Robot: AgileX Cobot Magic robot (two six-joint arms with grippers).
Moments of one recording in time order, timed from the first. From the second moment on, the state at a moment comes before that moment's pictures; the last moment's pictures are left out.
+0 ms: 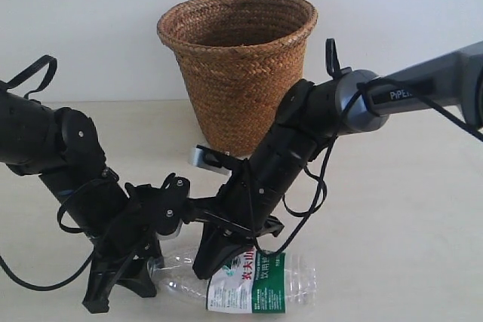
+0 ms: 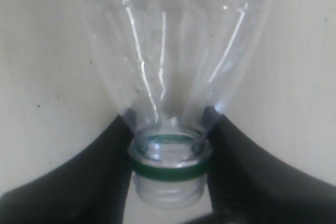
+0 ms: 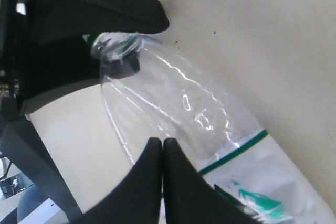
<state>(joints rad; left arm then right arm) -0.42 1.95 -1.02 -0.45 0.69 1.60 0.57 2.22 -1.49 0.84 1.11 -0.53</state>
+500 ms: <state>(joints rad) -0.42 1.95 -1.02 -0.47 0.68 1.58 0.58 1.97 -1.47 0.75 1.17 -0.95</state>
